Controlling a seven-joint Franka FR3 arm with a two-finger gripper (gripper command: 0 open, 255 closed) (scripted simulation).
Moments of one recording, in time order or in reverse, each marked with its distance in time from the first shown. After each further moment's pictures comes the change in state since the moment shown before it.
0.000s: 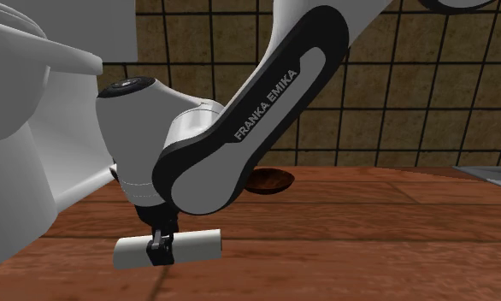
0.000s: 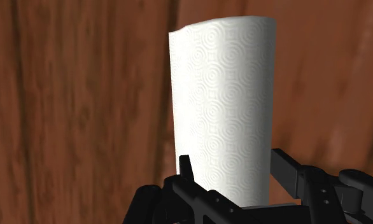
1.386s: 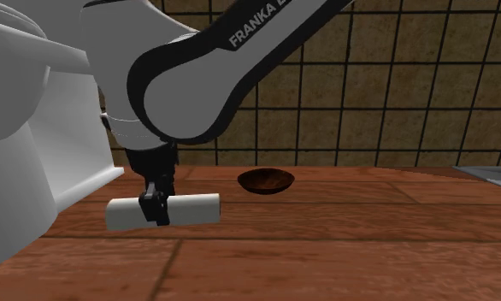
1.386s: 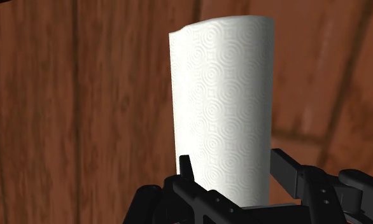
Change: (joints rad) arm -0.026 -0.139 0.046 0.028 0.096 -0.149 -0.104
